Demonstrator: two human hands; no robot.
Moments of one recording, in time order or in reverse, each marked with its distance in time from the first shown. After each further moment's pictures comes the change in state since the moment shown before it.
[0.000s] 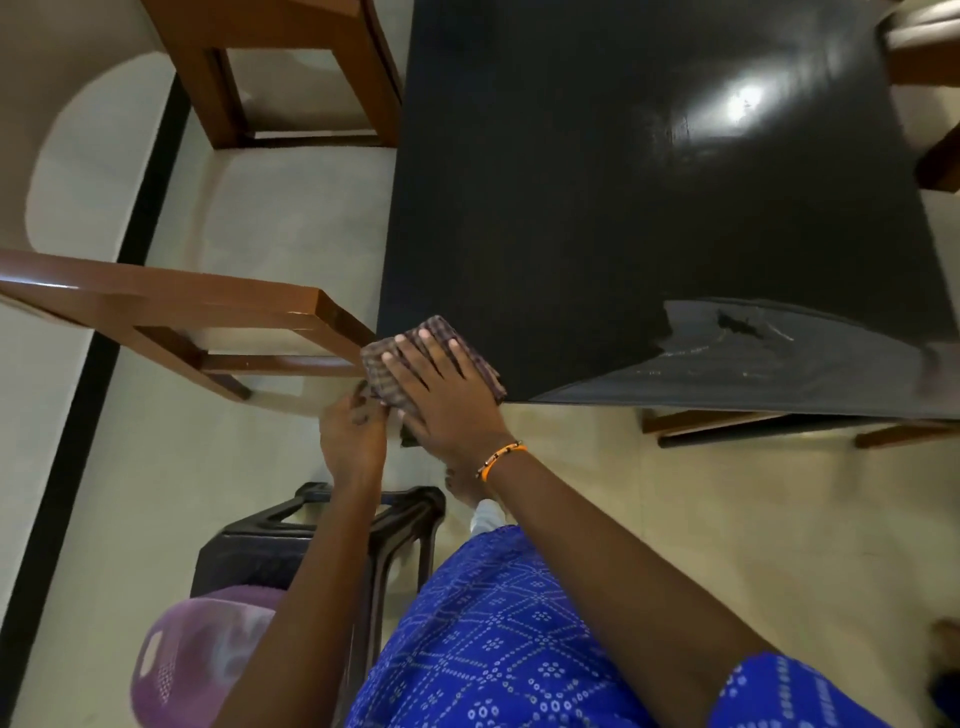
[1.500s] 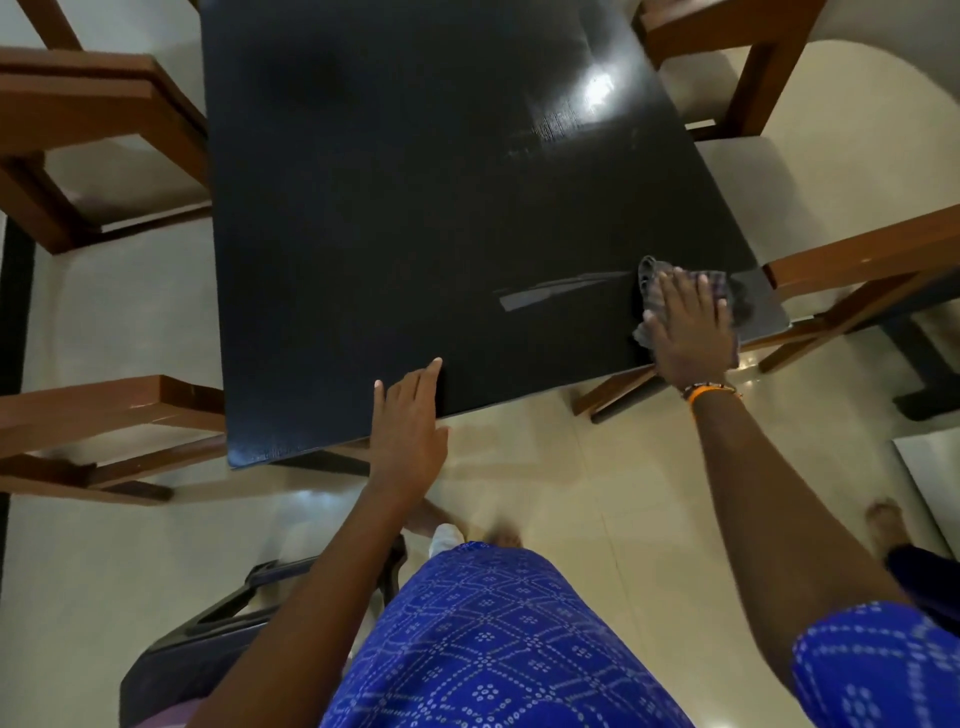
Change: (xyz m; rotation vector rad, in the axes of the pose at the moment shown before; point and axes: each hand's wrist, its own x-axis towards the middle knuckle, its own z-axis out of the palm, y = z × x) left_hand -0.079 0.074 0.124 0.745 -0.416 0.890; right_hand -0.218 0.310 -0.036 0.099 0.188 1.004
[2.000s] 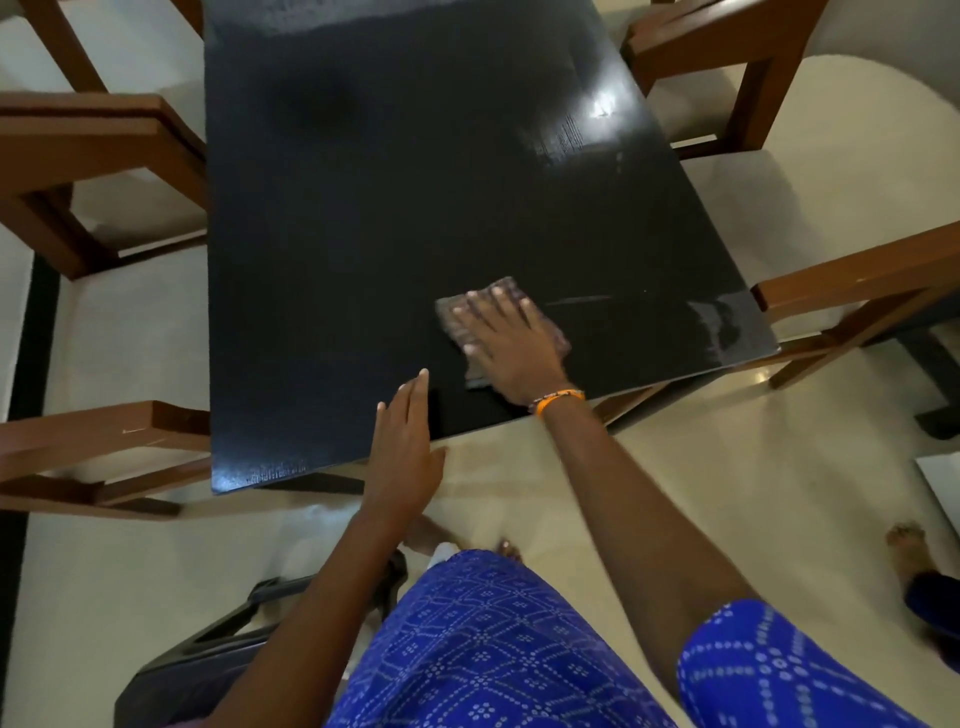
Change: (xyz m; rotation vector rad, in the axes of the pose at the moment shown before) left_hand 0.005 0.023 0.009 -0.152 0.062 -0.015; right_hand 0.002 -0.140 0.020 -0.050 -0.118 -0.590
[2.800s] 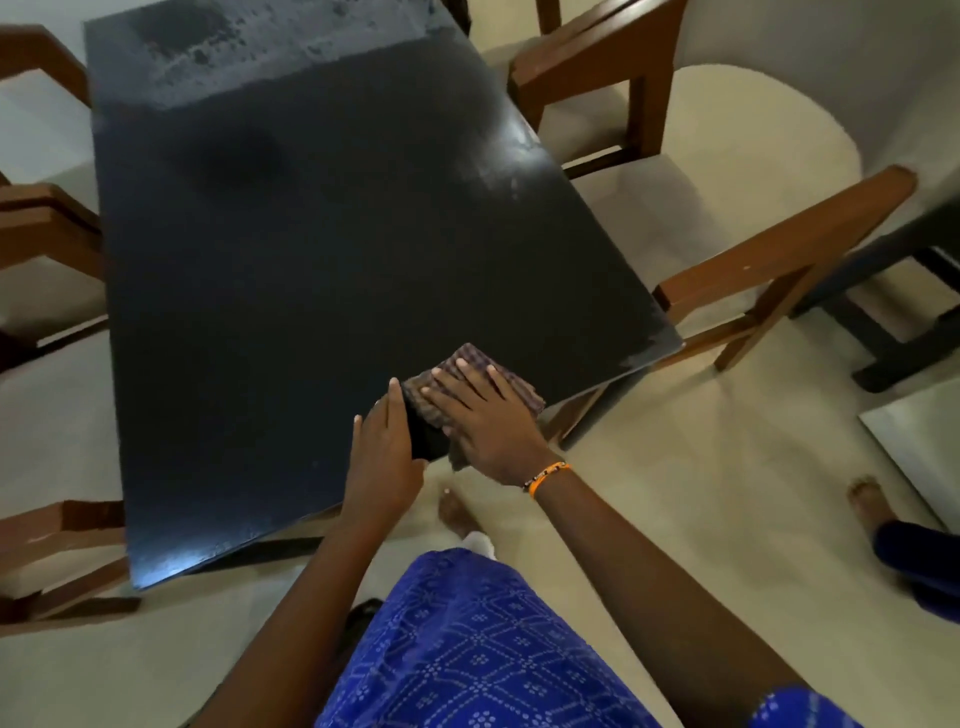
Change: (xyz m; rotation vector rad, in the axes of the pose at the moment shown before) left_hand 0.040 0.054 0.018 0.117 -0.139 0.080; right_hand -0.076 0.031 0.010 0.065 0.042 -0.026
